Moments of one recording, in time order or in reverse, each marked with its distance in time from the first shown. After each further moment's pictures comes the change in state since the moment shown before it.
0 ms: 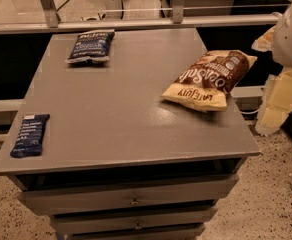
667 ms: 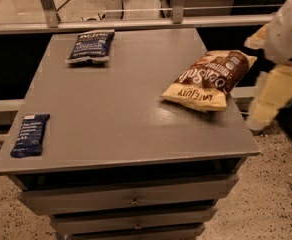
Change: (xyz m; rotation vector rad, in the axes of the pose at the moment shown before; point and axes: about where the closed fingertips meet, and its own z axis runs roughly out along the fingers) arm -0.016 -0.007 0.008 -0.005 -0.041 -0.020
